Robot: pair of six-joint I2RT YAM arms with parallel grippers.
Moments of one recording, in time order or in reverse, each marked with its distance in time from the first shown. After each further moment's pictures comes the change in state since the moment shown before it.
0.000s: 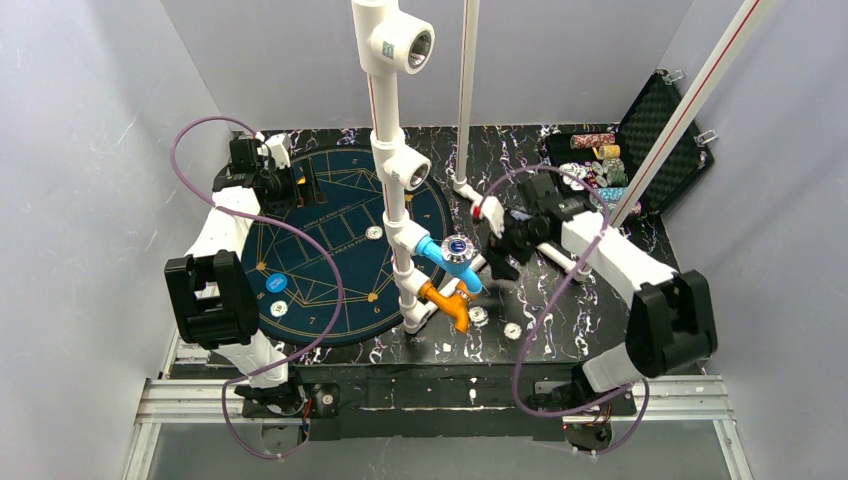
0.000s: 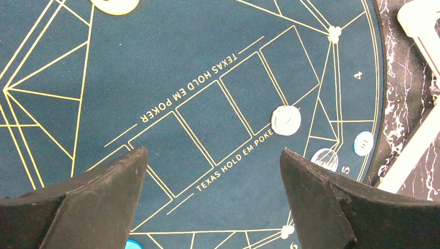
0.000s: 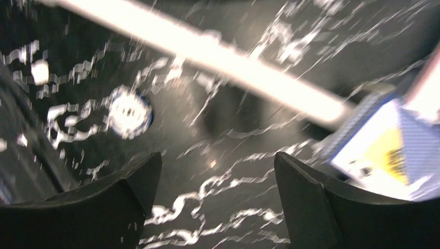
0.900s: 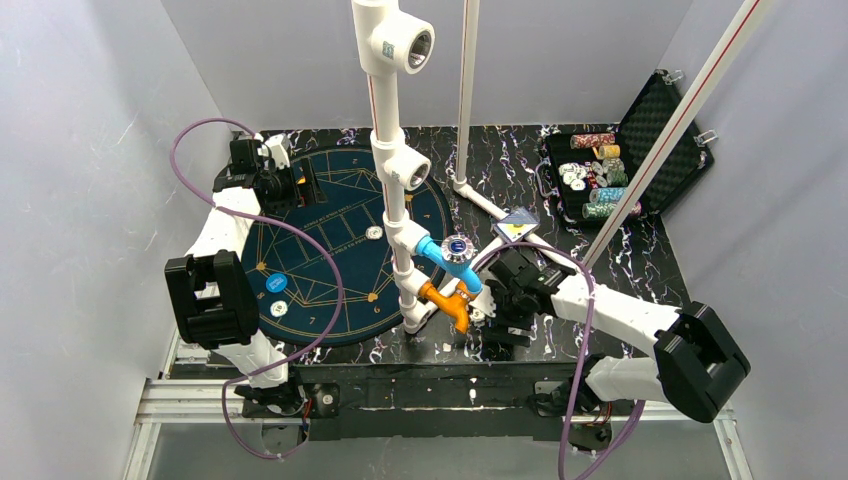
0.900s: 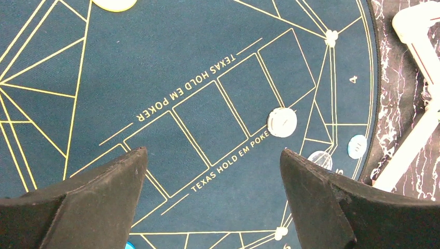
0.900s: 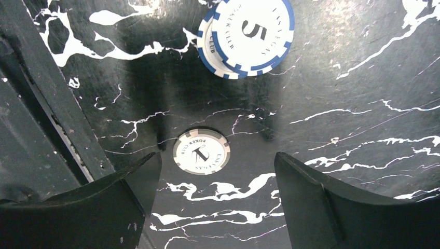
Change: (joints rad) left arm 0.000 0.000 -0.006 0.008 0.001 -0.031; right arm 0.370 -0.266 -0.479 0.035 0.360 -0.029
